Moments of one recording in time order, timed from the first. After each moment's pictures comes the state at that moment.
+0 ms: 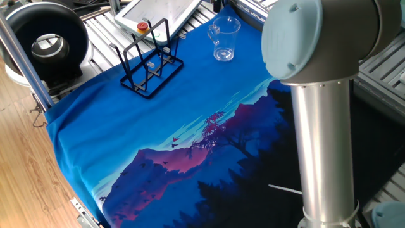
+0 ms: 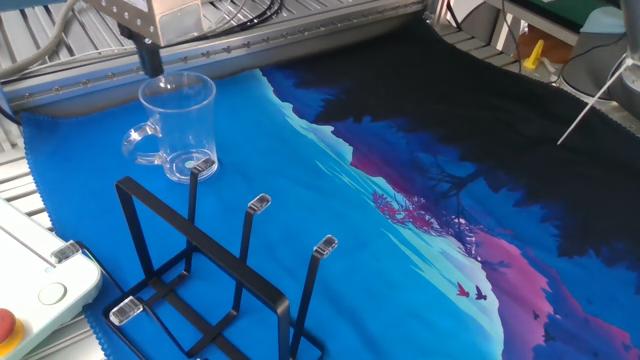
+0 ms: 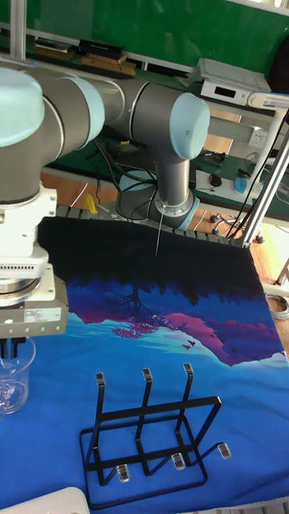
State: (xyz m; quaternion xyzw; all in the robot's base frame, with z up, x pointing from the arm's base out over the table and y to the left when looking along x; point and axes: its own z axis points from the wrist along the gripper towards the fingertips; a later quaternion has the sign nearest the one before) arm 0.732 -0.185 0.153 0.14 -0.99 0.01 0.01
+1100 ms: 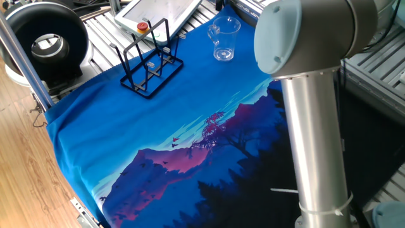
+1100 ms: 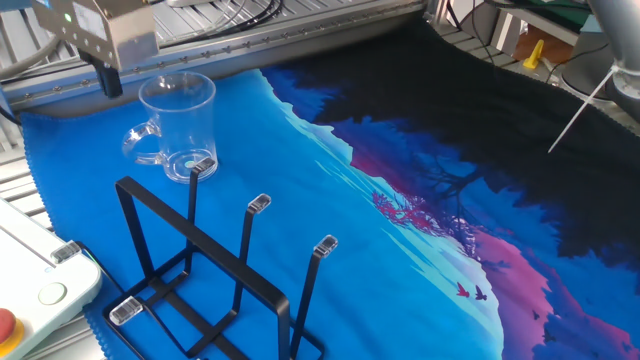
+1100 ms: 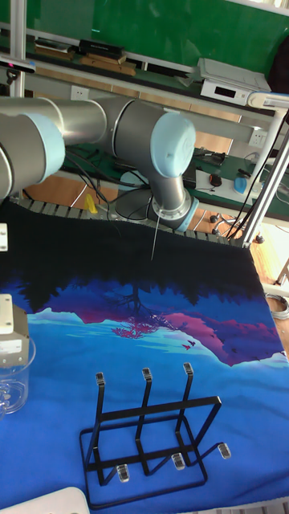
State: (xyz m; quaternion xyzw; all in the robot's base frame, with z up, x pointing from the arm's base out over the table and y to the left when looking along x) arm 0.766 -0.222 0.110 0.16 -0.99 0.00 0.00
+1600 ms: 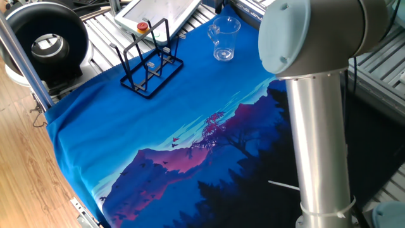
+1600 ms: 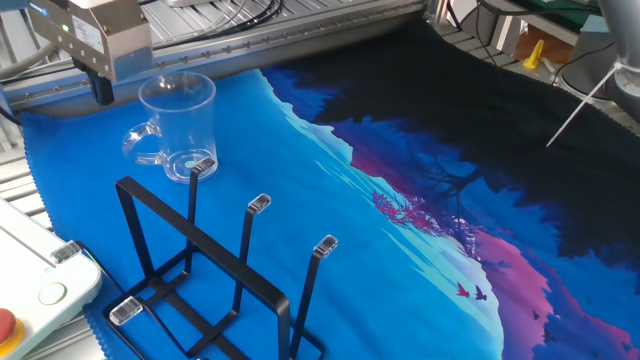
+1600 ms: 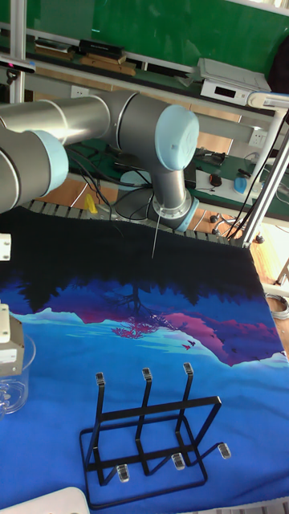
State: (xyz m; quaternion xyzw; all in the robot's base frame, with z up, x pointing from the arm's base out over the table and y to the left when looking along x) arm 0.773 -0.233 0.100 0.18 -0.98 0.02 -0.02
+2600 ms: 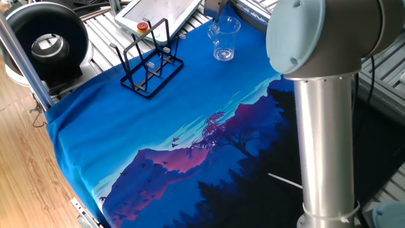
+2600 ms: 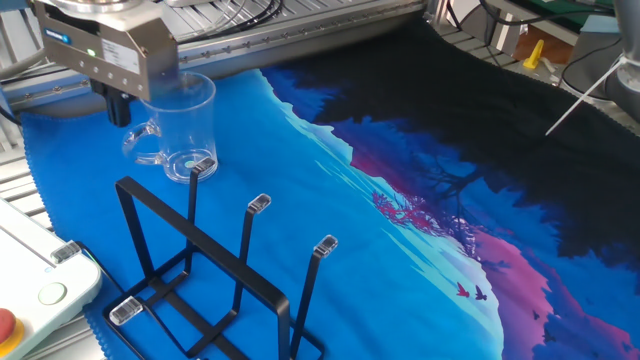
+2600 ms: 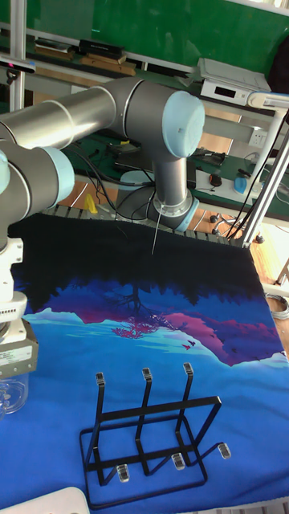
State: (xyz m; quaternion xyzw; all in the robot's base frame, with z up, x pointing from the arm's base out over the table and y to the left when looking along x) arm 0.766 -0.208 0.078 0.26 -0.96 0.01 -0.05
